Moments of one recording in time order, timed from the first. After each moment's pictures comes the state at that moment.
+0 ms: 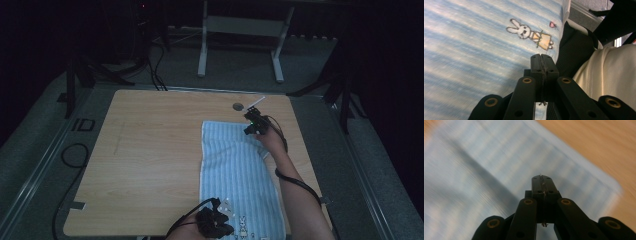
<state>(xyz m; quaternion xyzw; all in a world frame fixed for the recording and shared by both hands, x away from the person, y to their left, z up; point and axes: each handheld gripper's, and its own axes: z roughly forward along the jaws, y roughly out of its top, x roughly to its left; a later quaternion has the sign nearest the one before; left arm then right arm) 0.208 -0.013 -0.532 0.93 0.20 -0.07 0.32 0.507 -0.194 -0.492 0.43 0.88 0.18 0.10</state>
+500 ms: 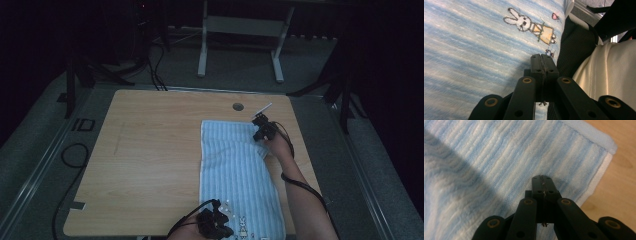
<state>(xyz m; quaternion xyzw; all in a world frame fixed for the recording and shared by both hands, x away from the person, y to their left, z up) 0.208 -0.014 -0.545 0.93 0.20 -0.10 0.30 0.511 -0.225 -0.521 0.46 0.87 0.14 0.09</state>
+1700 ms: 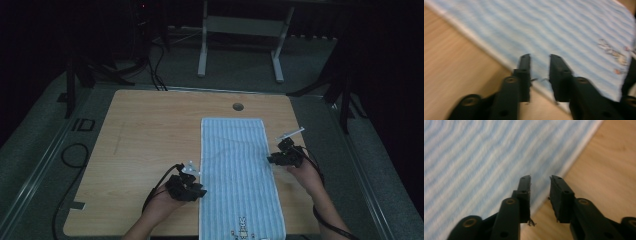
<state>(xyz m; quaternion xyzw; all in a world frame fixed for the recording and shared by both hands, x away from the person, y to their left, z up) 0.288 0.086 -0.515 0.87 0.35 0.01 0.34 0.396 -0.297 -0.501 0.42 0.87 0.24 0.09</state>
